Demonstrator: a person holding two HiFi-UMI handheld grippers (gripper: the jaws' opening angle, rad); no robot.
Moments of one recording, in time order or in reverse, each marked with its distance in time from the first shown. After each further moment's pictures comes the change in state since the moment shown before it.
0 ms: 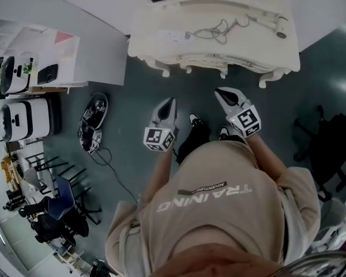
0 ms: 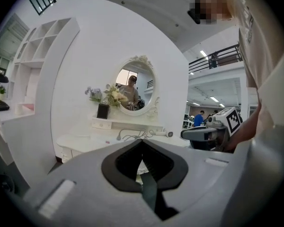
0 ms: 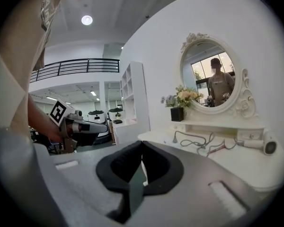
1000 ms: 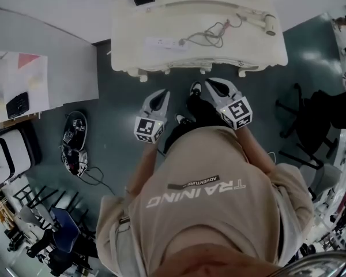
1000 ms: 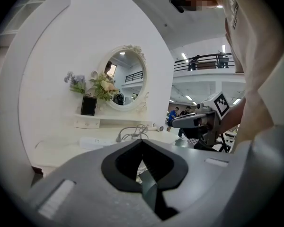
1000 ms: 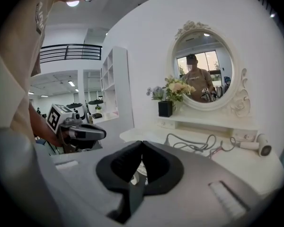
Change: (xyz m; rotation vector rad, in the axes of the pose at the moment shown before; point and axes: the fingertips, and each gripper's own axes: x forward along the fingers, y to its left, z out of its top) left arm 0.088 0.128 0.008 0.059 0.063 -0.332; right arm 0.140 -0.034 0.031 0.049 0.111 -0.227
